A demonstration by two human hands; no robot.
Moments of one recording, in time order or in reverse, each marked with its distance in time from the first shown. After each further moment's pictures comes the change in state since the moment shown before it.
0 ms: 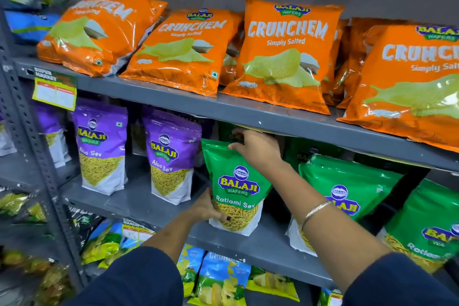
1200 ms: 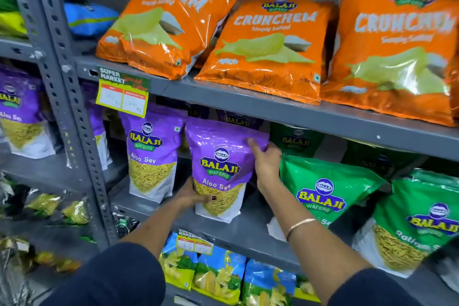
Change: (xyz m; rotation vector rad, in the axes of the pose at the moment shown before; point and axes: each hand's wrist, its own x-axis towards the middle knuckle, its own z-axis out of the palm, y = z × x) left_hand -0.003 -0.096 -0.186 -0.297 0.171 0.042; right_hand 0.076 -0.108 0.147 1.196 0.350 0.408
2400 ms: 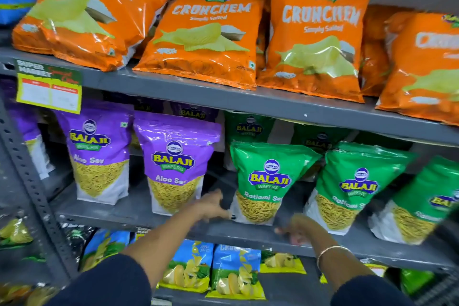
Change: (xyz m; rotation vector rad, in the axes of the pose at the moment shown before) left_hand -0.030 0.046 0.140 0.749 -0.401 -0.178; right_hand -0.037 0.101 -0.229 -0.757 -0.202 0.767
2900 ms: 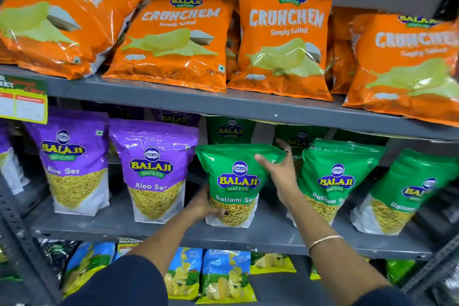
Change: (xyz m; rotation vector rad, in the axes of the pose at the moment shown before) left_hand 0.014 0.020 0.019 -0.395 0.158 0.216; right_hand -0.074 -0.085 -0.036 0.708 0.321 -0.738
